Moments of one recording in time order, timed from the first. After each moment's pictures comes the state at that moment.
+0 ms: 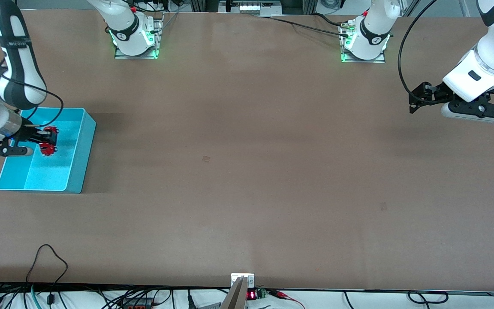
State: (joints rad) left arm -0.03 -0.06 -0.07 -1.77 0.01 1.71 0.03; right arm -0.09 0.27 -0.22 -2.12 -0.05 2.35 -0.29
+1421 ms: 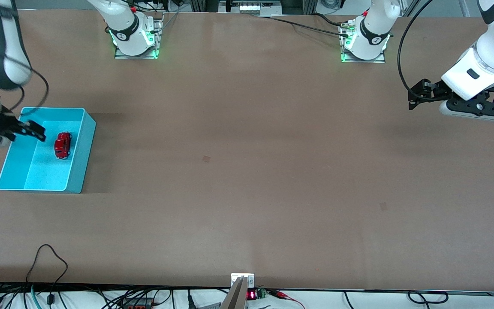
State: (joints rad) left arm -0.04 -0.06 -0.07 -1.75 0.01 1.68 0.03; right arm -0.11 0.01 -0.16 -2.10 -0.05 2.22 -0.28
